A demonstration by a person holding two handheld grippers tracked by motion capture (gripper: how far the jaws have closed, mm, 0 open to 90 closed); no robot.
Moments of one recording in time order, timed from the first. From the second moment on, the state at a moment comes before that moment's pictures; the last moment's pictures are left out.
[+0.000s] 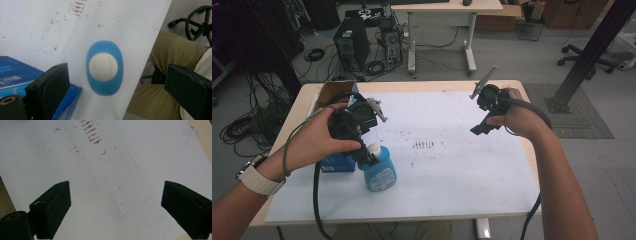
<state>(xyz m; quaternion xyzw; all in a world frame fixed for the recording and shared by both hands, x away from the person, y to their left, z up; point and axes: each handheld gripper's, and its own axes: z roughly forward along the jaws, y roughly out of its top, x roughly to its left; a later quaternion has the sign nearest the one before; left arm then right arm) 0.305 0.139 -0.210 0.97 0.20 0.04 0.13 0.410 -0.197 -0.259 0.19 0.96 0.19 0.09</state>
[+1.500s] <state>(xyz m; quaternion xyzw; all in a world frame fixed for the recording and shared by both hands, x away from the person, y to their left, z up) 0.322 0.133 -0.268 0.97 0.21 0.04 0.10 0.410 -0.197 -0.263 0.19 0.96 0.18 0.09</state>
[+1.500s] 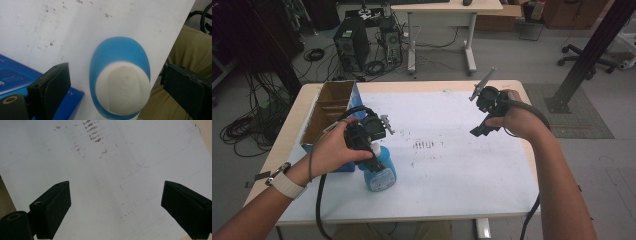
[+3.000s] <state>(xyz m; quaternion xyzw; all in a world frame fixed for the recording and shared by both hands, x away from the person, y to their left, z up) 0.328 0.134 -0.288 0.97 0.21 0.01 0.10 0.410 -0.196 -0.265 0.19 0.96 0.18 0.08</state>
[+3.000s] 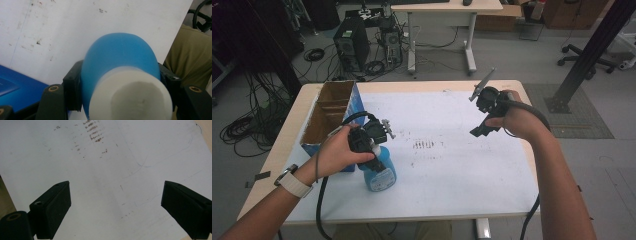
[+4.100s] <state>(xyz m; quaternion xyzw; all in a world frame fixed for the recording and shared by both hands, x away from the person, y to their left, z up) 0.325 0.136 -0.268 0.96 0.24 0.01 0.11 0.407 -0.196 -0.263 0.19 0.96 0.19 0.09</state>
